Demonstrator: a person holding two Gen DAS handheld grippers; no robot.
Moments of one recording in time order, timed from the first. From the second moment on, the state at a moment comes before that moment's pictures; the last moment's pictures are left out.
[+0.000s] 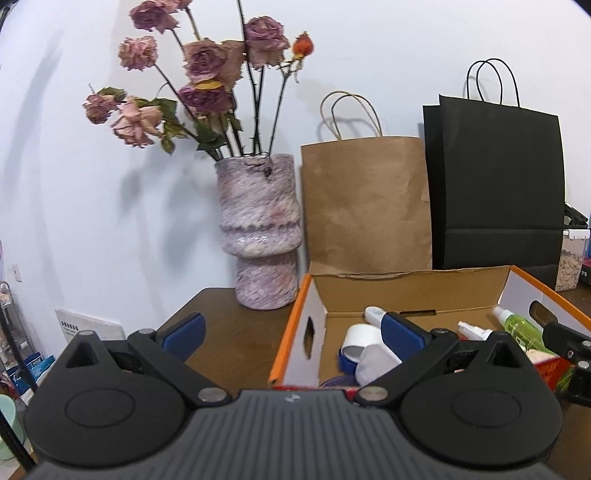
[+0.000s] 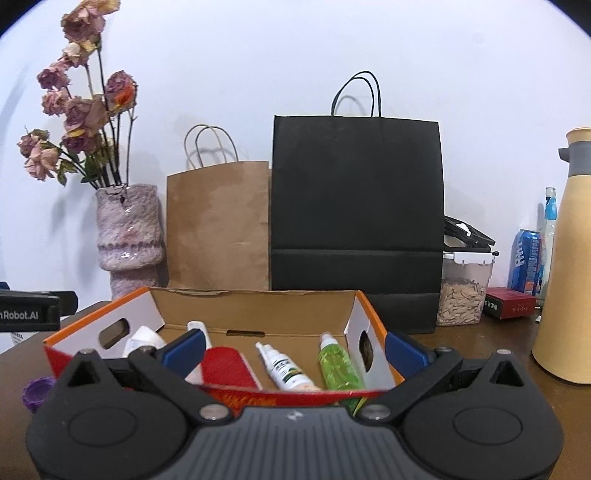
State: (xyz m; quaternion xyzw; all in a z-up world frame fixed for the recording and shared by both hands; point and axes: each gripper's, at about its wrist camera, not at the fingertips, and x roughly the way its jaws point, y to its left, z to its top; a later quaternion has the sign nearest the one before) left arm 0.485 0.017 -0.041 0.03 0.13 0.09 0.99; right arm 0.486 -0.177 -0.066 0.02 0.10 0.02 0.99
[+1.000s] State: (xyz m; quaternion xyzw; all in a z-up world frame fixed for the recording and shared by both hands) left arm 0.409 0.100 -0.052 0.04 0.18 0.10 0.98; right arm 0.408 -0.082 -0.074 -0.01 0.16 0.05 0.99
